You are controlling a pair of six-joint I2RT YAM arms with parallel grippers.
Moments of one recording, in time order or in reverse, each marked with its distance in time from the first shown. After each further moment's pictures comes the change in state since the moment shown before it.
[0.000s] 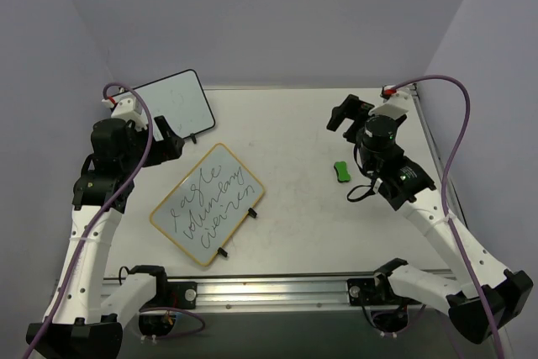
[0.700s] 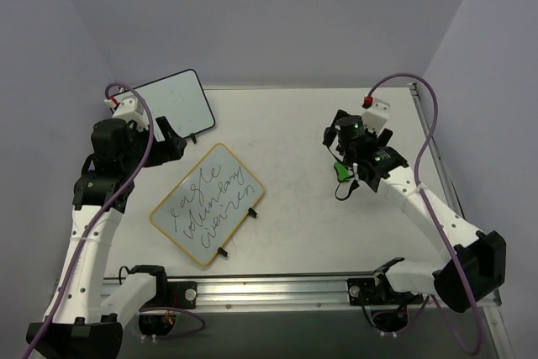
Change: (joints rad) left arm 0.000 -0.001 -0.005 0.000 0.037 -0.002; right arm 0.000 0.202 0.018 -0.278 0.130 0.173
